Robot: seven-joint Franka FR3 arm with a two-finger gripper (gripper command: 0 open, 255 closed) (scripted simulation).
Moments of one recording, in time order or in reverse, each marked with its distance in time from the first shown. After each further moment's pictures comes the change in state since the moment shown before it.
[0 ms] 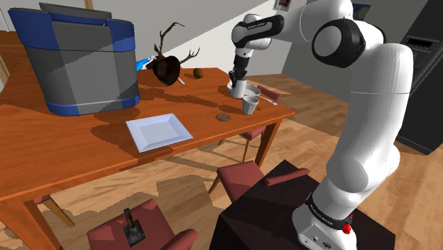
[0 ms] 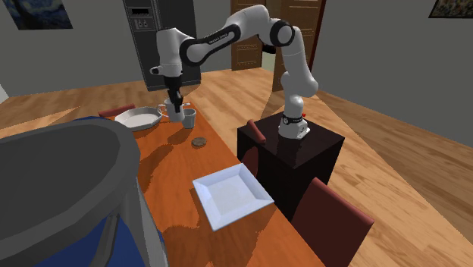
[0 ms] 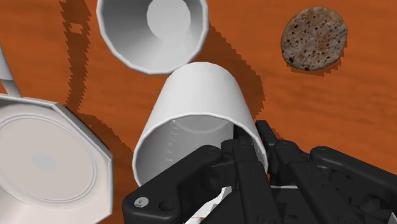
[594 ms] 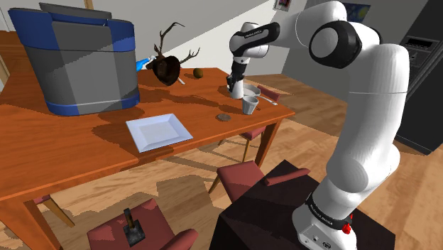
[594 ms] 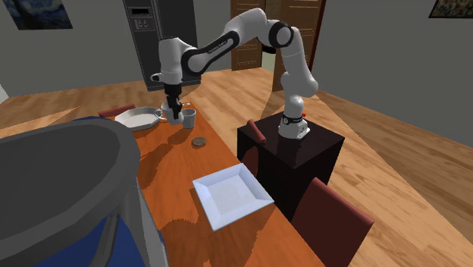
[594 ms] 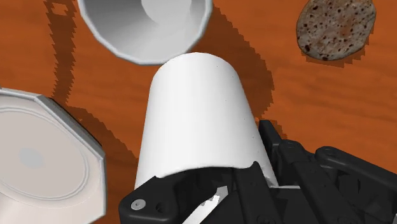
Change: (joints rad) arm -0.001 0.024 0.006 -0.058 0.005 0.134 -0.008
